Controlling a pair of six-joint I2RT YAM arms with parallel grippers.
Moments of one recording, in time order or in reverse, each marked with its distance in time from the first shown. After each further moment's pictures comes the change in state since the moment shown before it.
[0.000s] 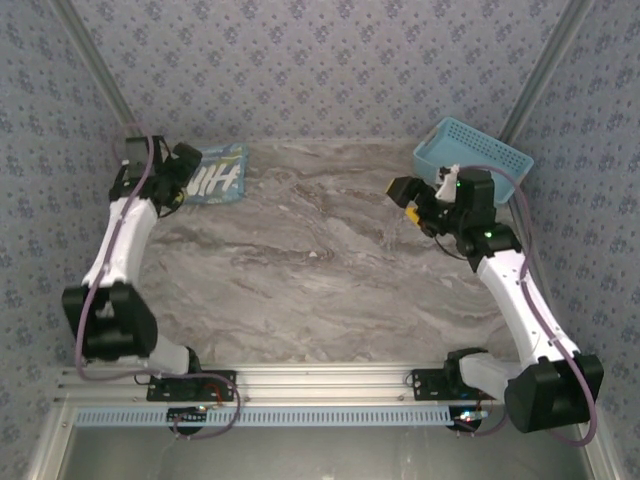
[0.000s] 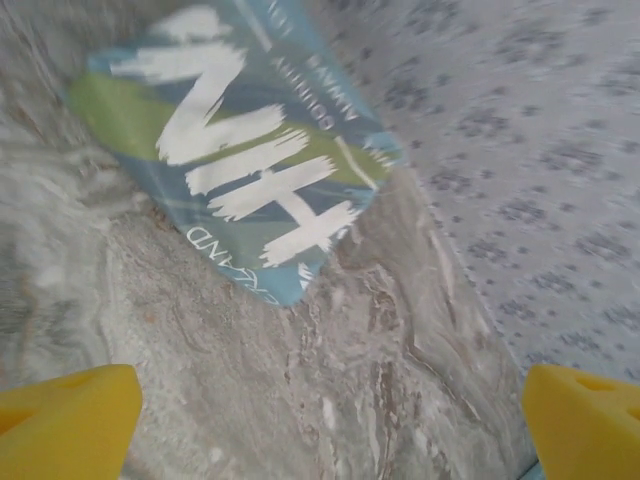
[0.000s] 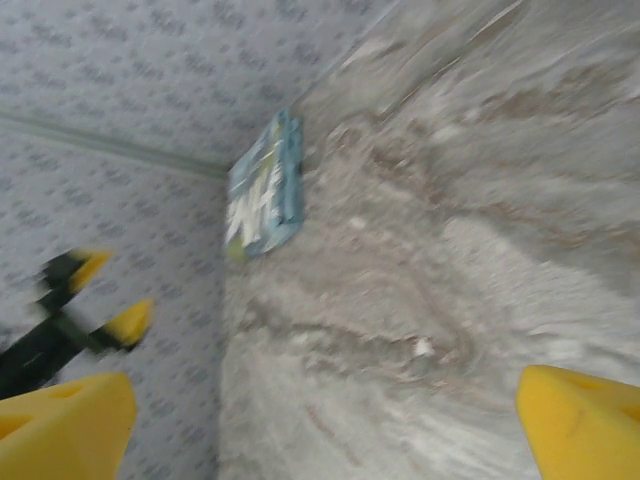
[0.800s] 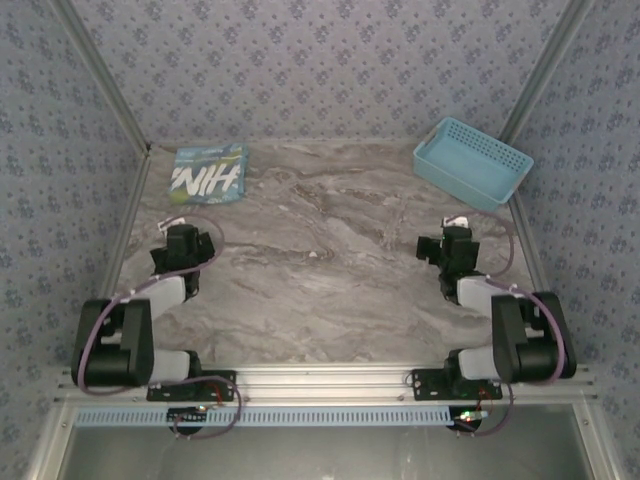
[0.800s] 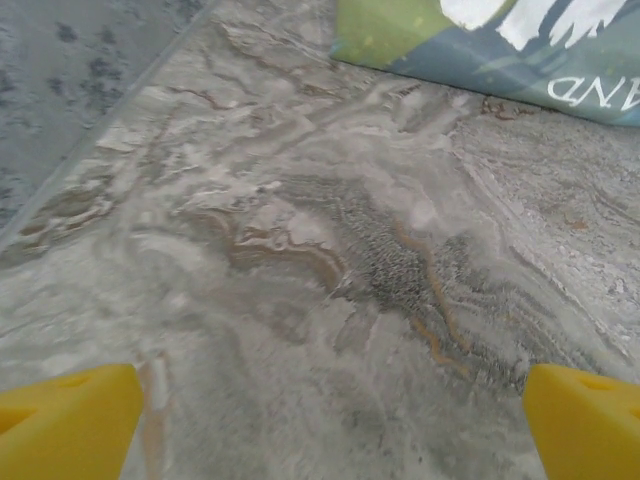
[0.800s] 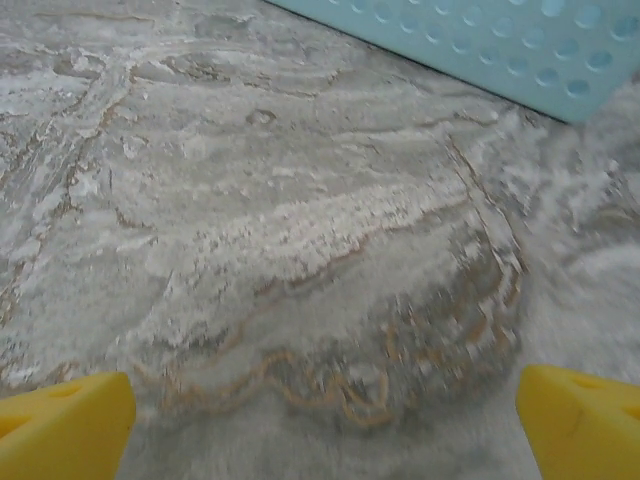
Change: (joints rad) left arm -0.075 -0.050 -0.871 0.827 -0.430 0.702; right arm -0.079 0.278 -0.616 0.816 0.706 -0.738
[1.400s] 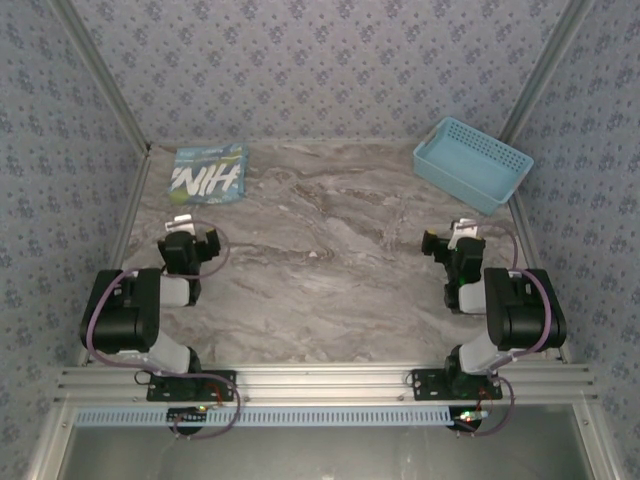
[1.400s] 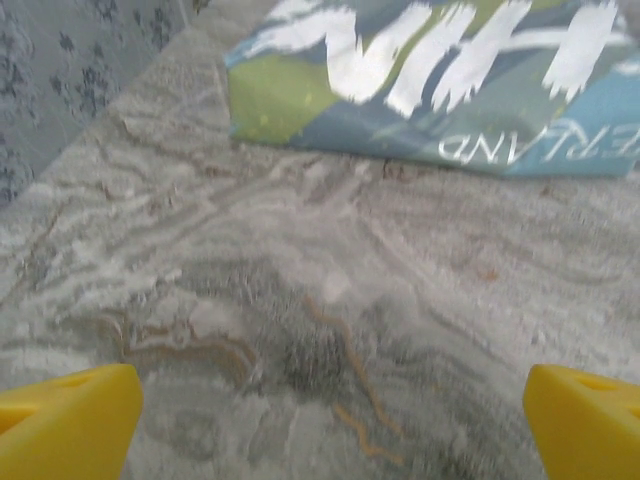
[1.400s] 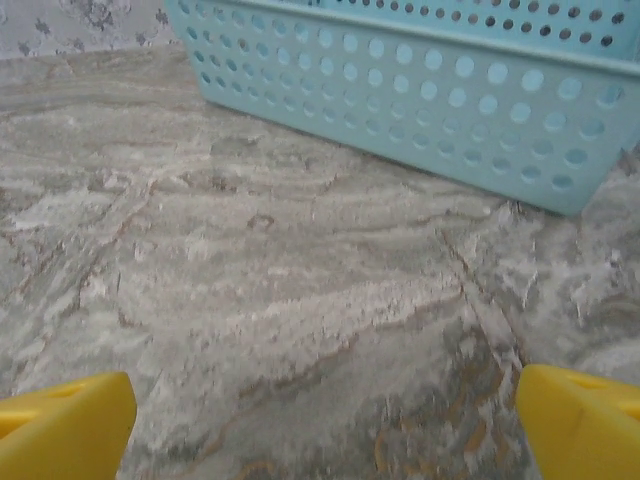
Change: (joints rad) left arm 0.025 0.162 -0.095 0.484 0.153 0.120; right arm -0.102 0.150 -0.111 0.506 -0.134 -0.020
